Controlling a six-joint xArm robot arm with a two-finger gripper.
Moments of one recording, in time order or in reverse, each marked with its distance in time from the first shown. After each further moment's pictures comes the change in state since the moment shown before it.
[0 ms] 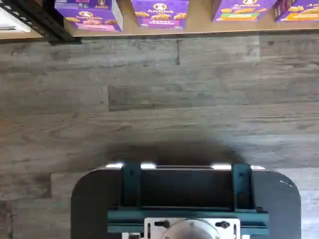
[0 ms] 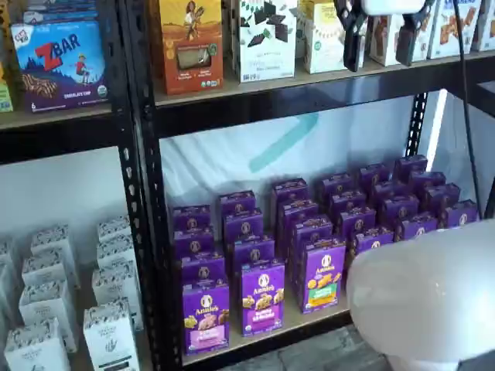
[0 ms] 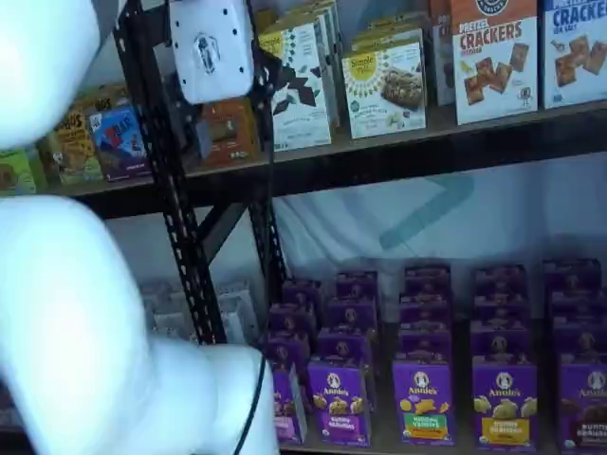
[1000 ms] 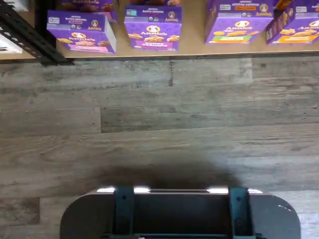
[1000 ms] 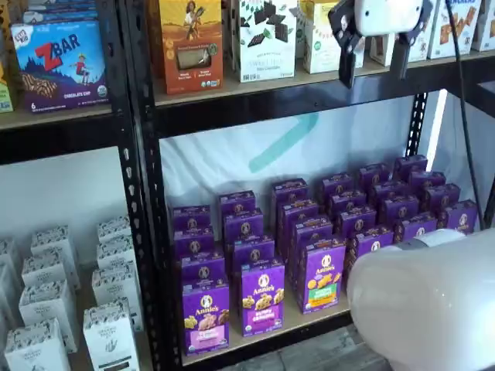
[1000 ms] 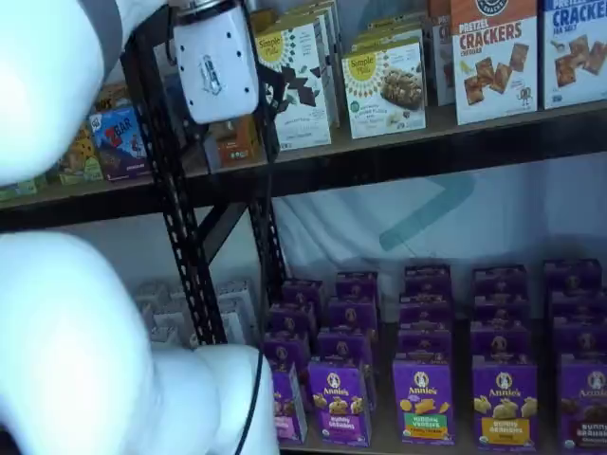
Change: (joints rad) arm 0.038 -0.071 0.124 -0.030 -0.122 0.028
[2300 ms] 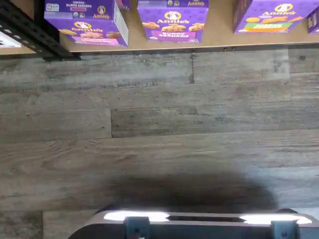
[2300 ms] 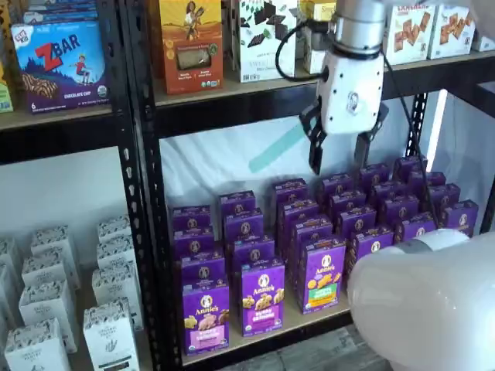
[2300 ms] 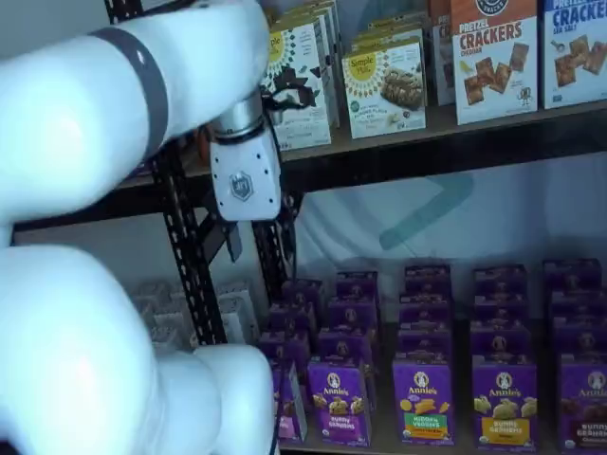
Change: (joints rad) arm 0.026 -0.025 0.416 0.041 -0.368 0.023
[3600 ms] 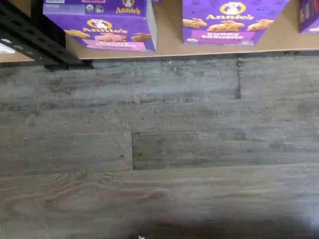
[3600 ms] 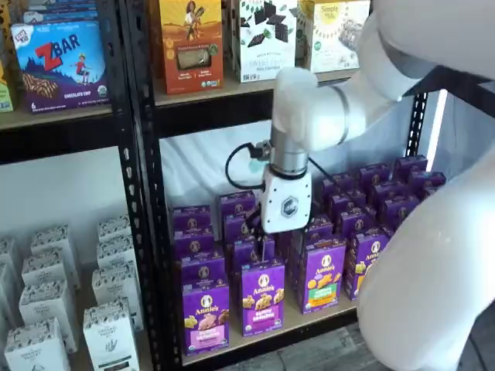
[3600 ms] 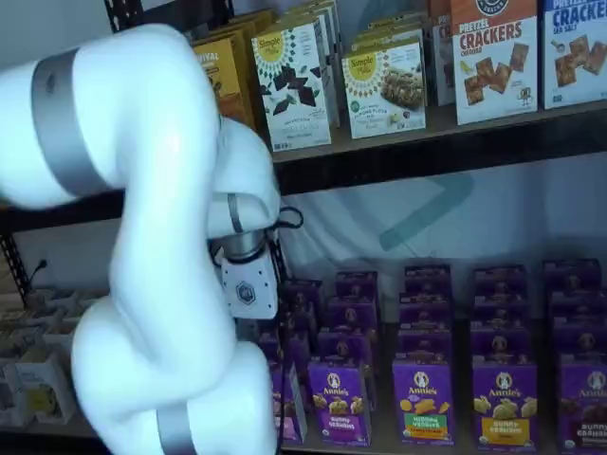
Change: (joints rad) arm 0.242 0.548 0.221 0.008 -0.775 0.200
